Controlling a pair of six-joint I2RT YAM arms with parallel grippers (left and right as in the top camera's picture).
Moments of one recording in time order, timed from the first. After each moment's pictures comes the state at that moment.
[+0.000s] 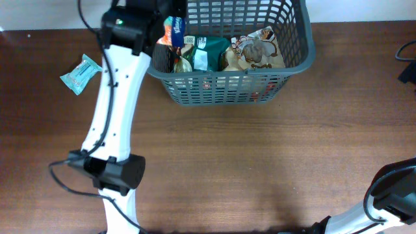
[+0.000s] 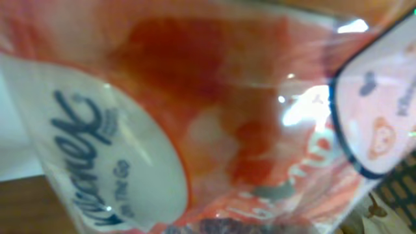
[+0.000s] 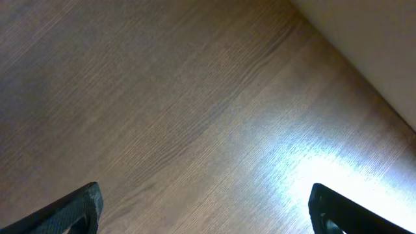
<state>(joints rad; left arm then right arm) -0.30 2.11 2.54 -0.91 -0.11 -0.07 -0.56 1.88 2.02 -1.26 0.21 0.19</state>
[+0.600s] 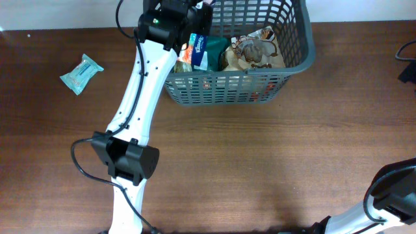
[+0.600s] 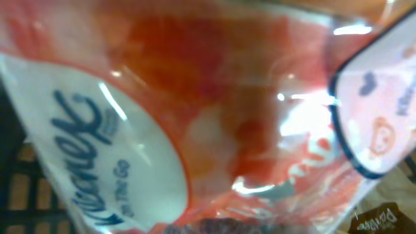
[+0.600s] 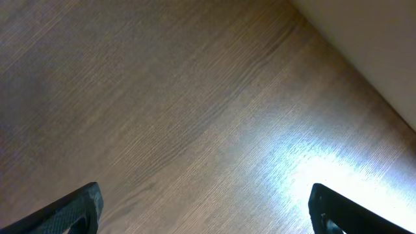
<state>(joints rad) -0.37 2.25 2.54 -0.97 -0.08 -0.08 -0.56 1.88 2.02 -1.26 0.21 0.19</state>
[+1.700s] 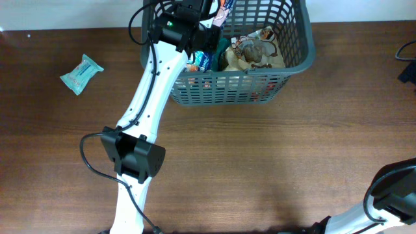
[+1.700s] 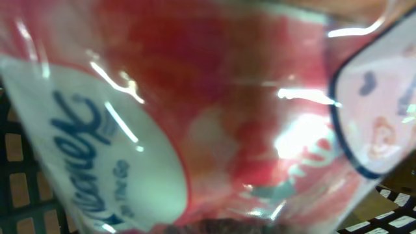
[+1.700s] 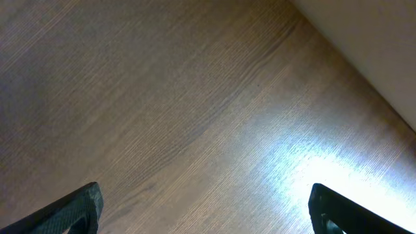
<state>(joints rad) -0.42 2.29 2.54 -1.14 -0.05 -0.08 -0.56 1.88 2.02 -1.26 0.21 0.19</state>
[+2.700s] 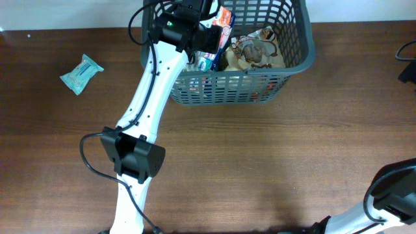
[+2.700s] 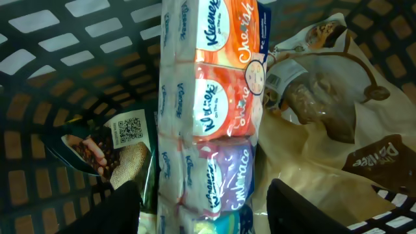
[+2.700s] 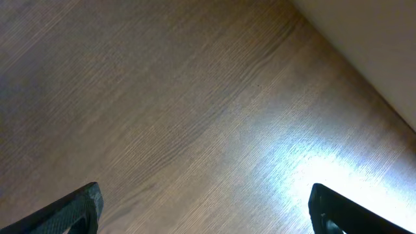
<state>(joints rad) -0.42 2.29 2.54 -1.14 -0.05 -0.09 -0.56 1.88 2.02 -1.26 0.21 0.19</state>
